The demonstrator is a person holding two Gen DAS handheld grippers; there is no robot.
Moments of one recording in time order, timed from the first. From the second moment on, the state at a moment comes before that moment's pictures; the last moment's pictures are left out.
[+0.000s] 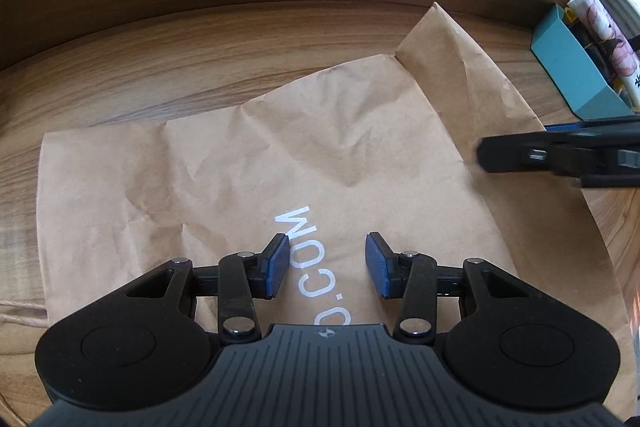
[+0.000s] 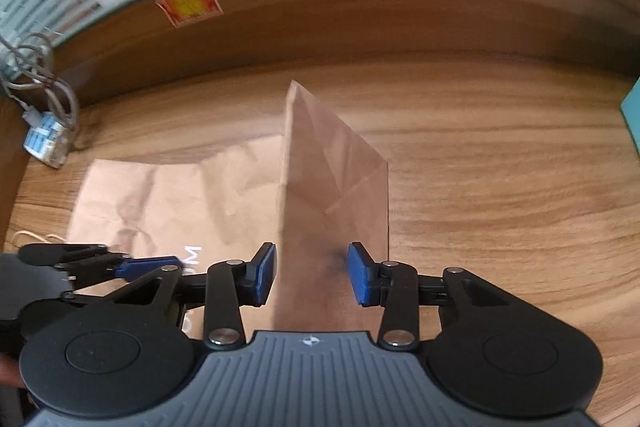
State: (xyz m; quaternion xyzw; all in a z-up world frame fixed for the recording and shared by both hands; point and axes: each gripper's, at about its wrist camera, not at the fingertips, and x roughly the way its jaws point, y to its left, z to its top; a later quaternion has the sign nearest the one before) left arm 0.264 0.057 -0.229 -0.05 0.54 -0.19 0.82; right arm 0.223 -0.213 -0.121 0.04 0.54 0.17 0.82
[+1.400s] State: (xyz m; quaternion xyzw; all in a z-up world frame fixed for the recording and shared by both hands) left arm 0.125 0.058 -0.203 -0.03 0.55 -0.26 0.79; right arm 0.103 -0.237 -0.117 0.02 0.55 0.15 0.82
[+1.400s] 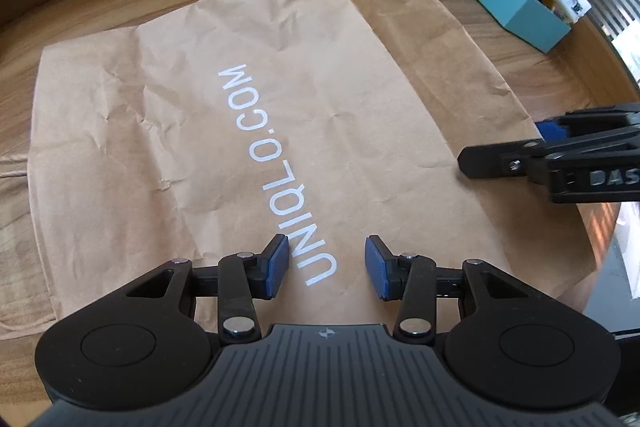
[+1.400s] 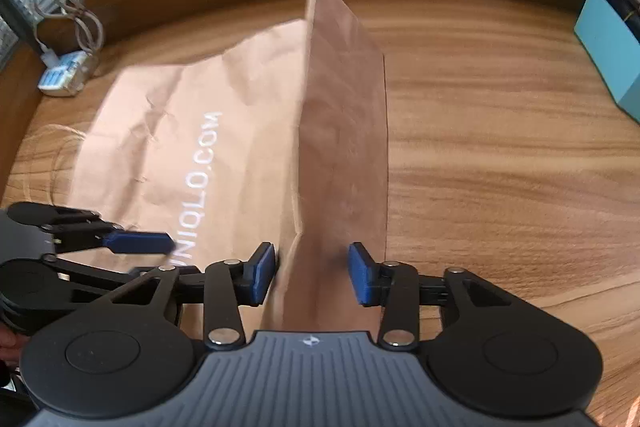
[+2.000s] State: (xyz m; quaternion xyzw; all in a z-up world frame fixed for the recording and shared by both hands) left arm 0.078 0.049 -0.187 -0.01 0.53 -0.30 0.79; right arm 0.043 -0.256 -0.090 0.02 0.54 0.14 0.83
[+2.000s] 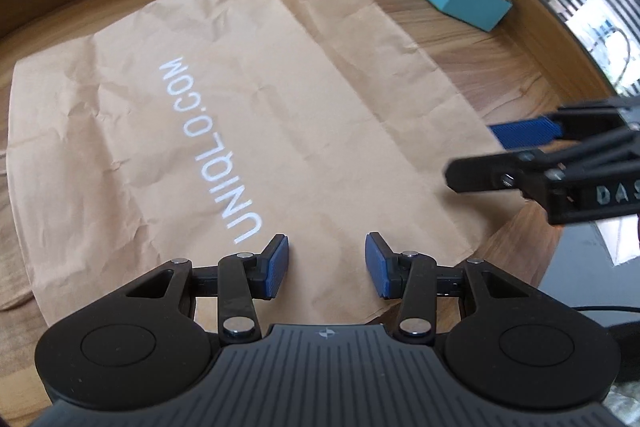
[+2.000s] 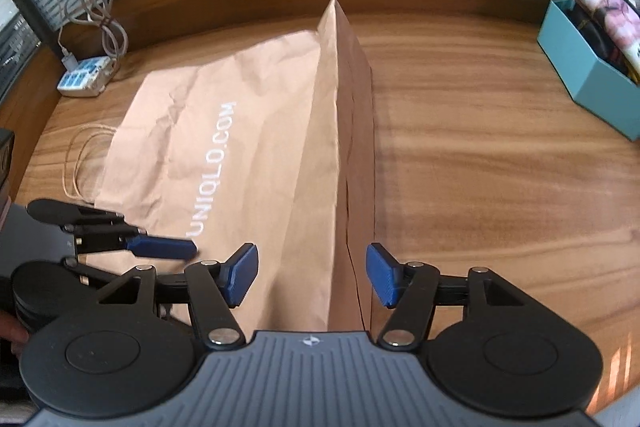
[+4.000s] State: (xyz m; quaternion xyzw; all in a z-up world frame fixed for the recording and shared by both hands) left arm 0.129 0.076 -0.168 -0.09 0.50 -0.28 0.81; right arm 0.108 -0.197 -0.151 -0.03 0.55 0.21 0.81
